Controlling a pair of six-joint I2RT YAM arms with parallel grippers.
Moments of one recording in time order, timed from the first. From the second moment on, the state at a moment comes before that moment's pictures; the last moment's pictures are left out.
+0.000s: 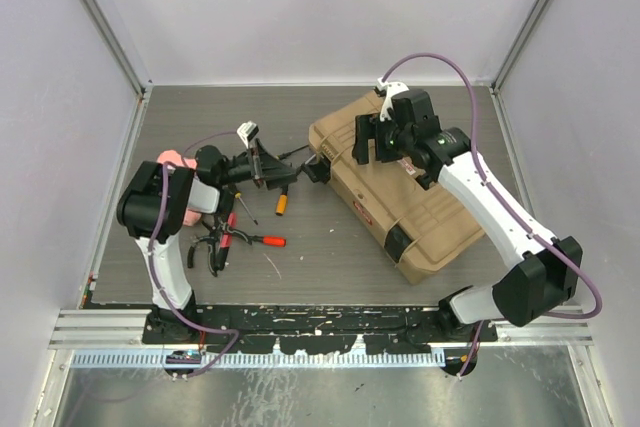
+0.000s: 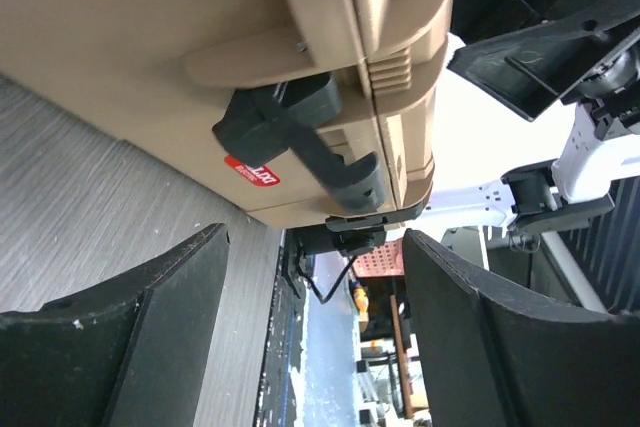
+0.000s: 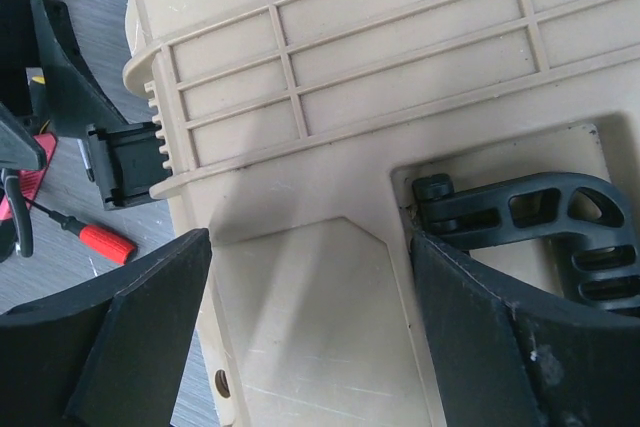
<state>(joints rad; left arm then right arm) -0.21 1.97 0.78 1.36 1.16 -1.41 0.45 1.39 1.34 -0.62 -0.06 0.22</state>
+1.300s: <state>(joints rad) -0.90 1.08 0.49 0.37 0.48 -0.70 0.46 0.99 1.26 -0.81 -0.07 0.20</state>
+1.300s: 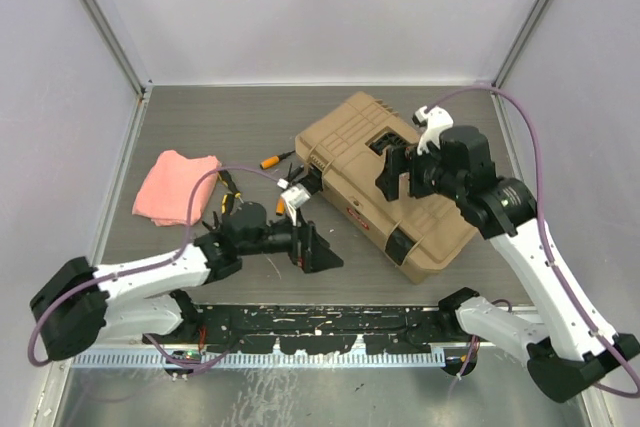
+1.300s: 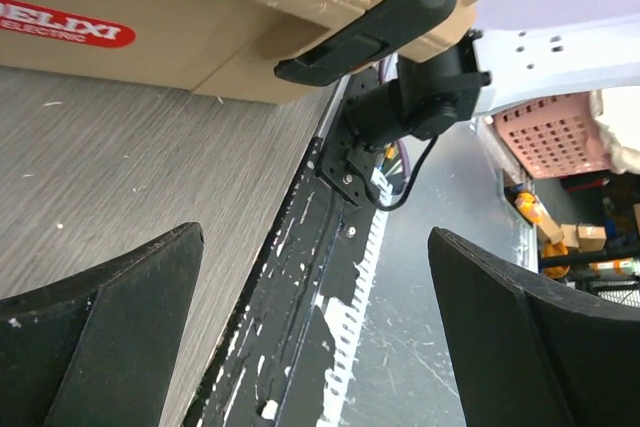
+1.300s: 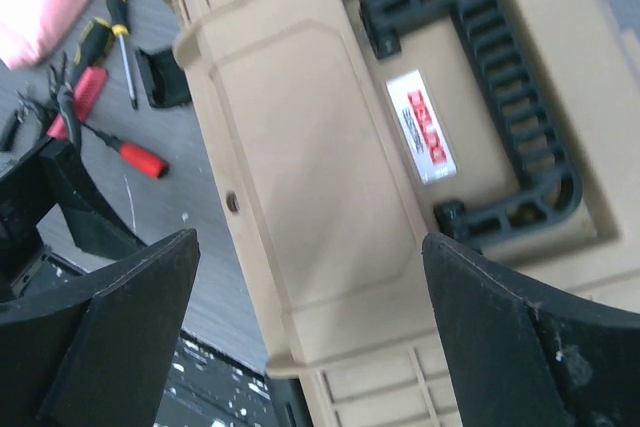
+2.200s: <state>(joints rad) -1.20 1.89 0.62 1.22 0.13 -0.77 0.46 0.88 1.12 -0.91 -0.13 0.18</state>
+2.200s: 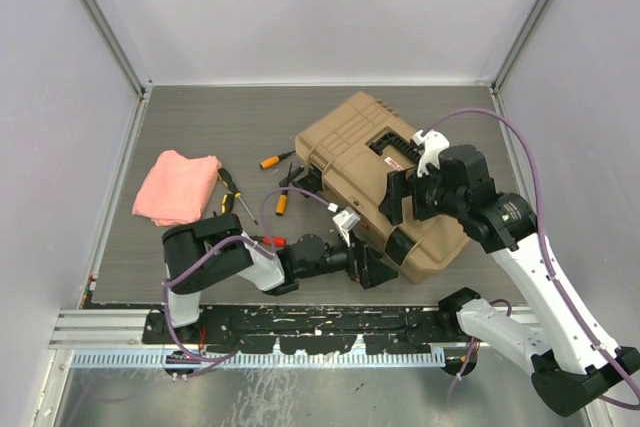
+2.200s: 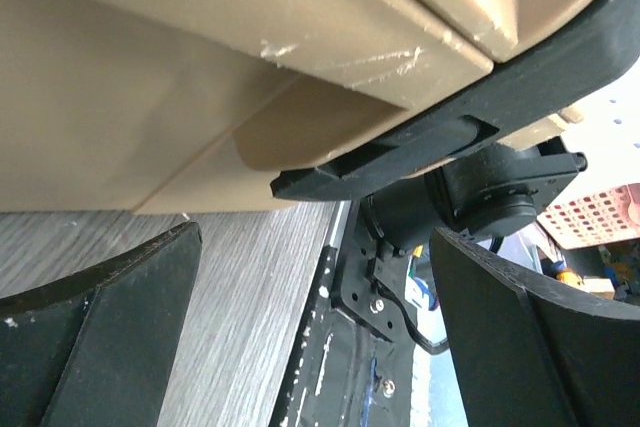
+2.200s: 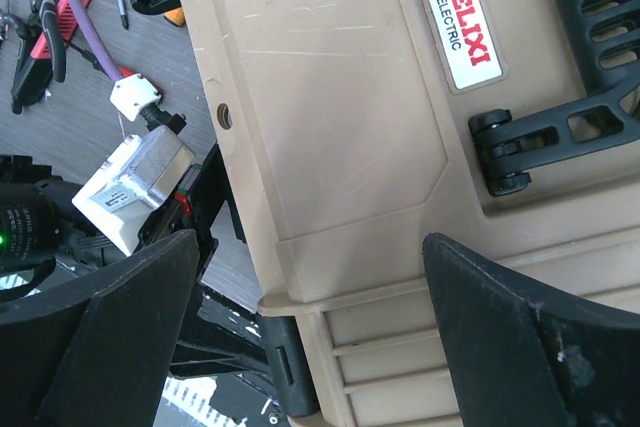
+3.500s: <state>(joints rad) -1.16 1.95 0.70 1.30 0.27 -0.84 0.46 0.90 1.02 -0.69 -0.15 0.23</state>
